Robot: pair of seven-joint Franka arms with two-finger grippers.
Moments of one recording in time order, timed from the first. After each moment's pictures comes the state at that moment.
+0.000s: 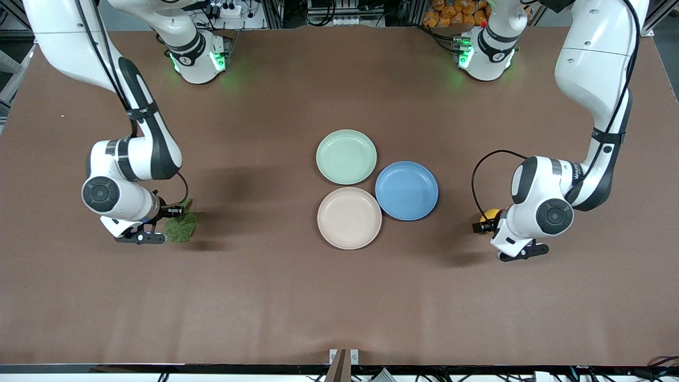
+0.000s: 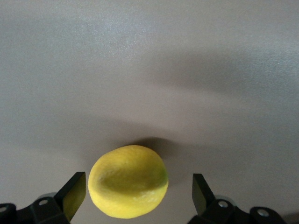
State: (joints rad) left arm -0.05 0.63 -0.13 -1.68 0.14 2.12 -0.42; right arm 0.13 0.46 -0.07 -1.84 -0.10 2.12 0.16
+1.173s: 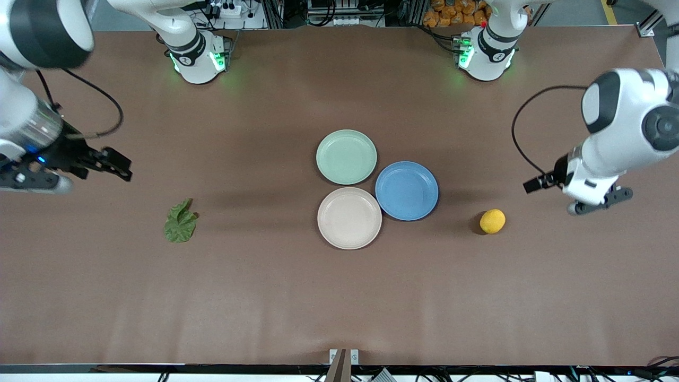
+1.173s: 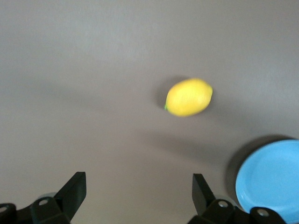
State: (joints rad) left arm 0.07 0.06 -0.13 -2.02 0.02 1.98 -0.40; right arm 0.16 0.05 -0.08 -1.58 0.01 1.70 0.16
